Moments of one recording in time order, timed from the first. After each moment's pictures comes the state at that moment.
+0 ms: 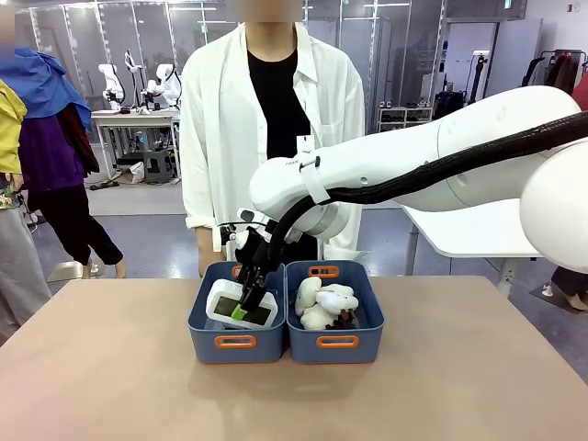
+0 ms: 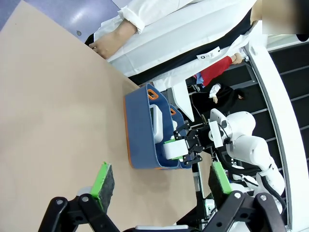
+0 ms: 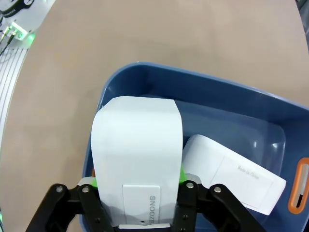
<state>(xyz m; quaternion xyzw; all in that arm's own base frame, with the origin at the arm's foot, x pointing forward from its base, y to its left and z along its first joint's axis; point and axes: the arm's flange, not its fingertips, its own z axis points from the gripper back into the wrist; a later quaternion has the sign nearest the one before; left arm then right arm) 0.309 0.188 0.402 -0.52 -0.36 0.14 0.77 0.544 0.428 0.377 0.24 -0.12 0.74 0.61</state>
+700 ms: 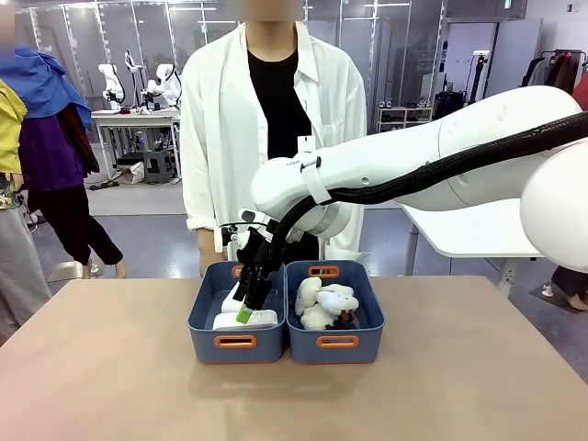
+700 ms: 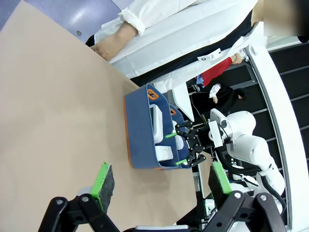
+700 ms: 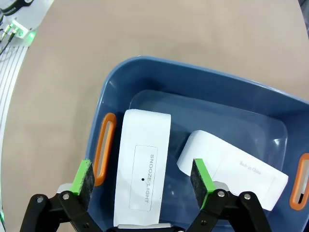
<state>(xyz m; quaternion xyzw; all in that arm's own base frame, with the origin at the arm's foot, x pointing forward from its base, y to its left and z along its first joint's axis) 0.309 0.188 0.402 -0.52 -0.36 0.14 0.77 0.545 0.425 0.380 0.24 -0.12 0.74 0.62</state>
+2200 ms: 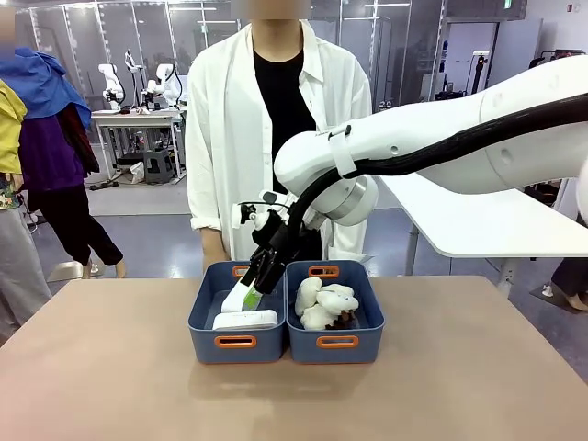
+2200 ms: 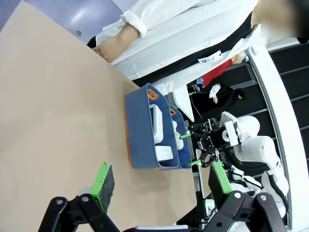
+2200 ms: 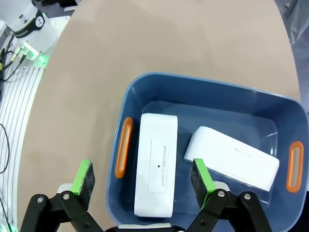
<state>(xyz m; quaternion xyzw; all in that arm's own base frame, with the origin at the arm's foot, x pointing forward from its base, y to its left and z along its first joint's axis) 0.309 0.188 0.402 -0.52 -0.36 0.14 0.77 0.535 0.392 0.409 0.29 -0.15 0.71 0.62</state>
